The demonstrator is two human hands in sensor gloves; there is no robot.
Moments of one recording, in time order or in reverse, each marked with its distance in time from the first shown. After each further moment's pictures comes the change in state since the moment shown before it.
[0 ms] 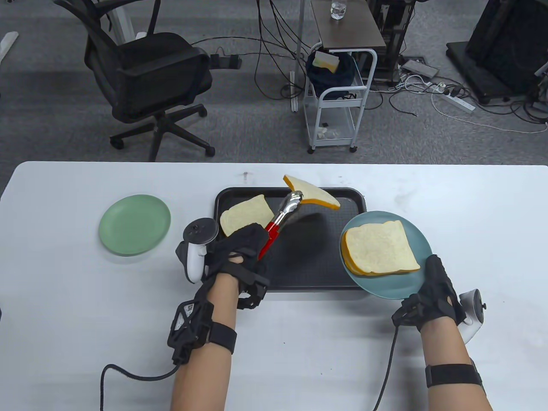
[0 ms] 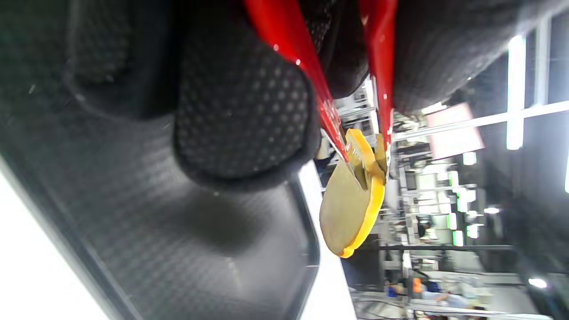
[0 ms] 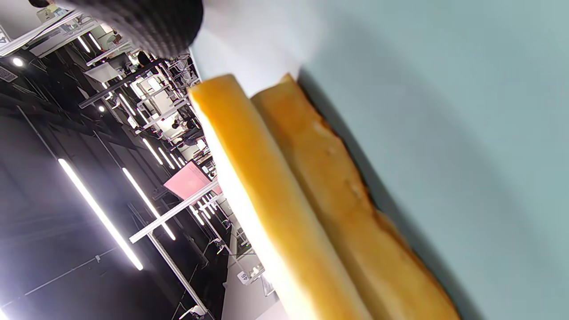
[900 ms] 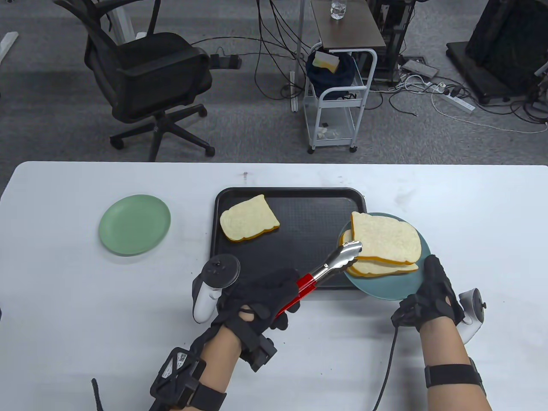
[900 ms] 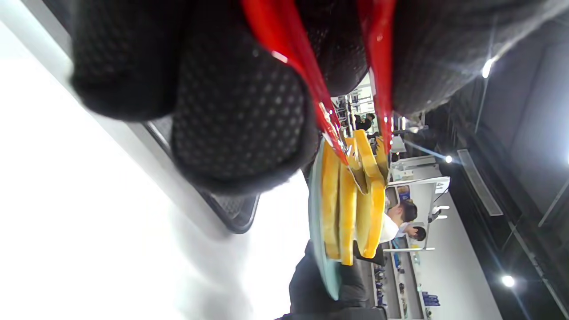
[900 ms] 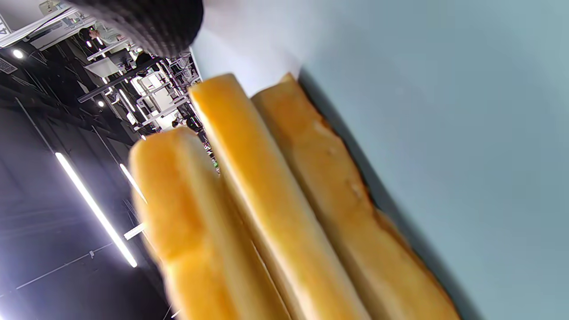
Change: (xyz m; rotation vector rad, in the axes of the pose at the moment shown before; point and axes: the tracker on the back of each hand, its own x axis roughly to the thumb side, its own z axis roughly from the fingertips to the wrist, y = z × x) left_hand -0.027 -0.064 0.062 -0.362 -0.189 -0.099; right_hand -0.001 0.000 -0.001 -0.006 -0.004 0.033
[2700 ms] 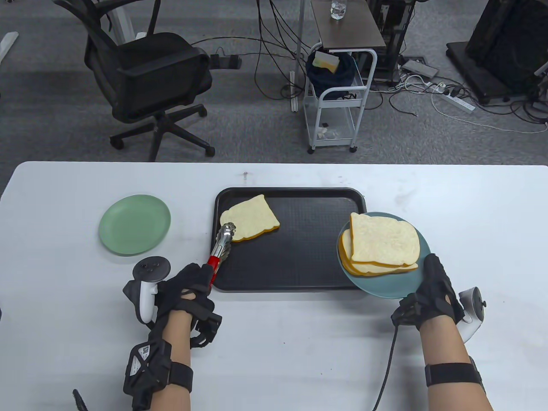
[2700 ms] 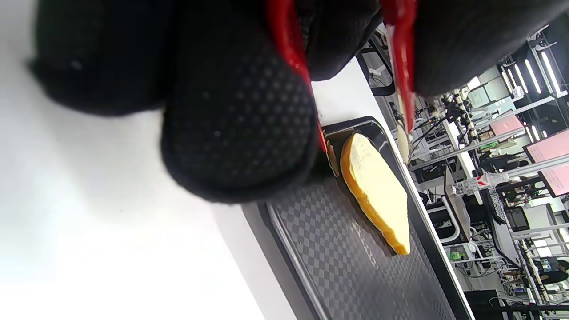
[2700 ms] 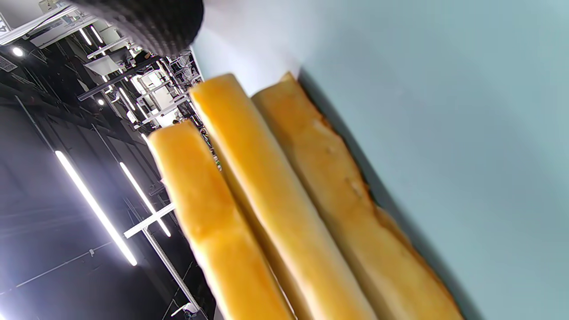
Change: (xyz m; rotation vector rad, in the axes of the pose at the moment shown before) left_hand -0.090 0.118 0.028 0.523 0.515 -0.054; right_hand 0.001 0.000 -0.003 0.005 -0.001 0.001
